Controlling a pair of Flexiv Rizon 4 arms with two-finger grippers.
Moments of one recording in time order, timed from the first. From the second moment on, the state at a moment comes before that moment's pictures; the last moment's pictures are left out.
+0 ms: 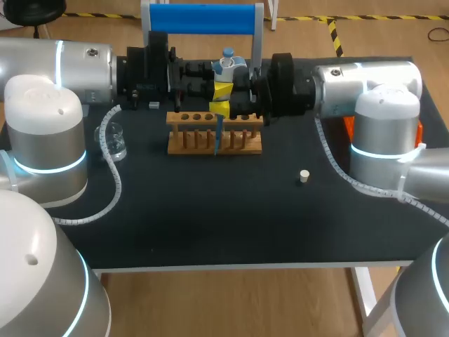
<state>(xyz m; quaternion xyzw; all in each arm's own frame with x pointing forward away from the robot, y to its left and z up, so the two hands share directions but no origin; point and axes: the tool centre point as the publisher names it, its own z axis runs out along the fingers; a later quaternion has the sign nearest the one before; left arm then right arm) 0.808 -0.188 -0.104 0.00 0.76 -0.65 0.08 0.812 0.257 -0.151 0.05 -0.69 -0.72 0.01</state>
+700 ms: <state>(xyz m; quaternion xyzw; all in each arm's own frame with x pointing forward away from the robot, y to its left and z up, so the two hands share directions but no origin) 0.808 -0.188 -0.104 0.00 0.76 -0.65 0.08 0.812 0.254 -0.150 0.03 -0.68 -0.73 0.04</state>
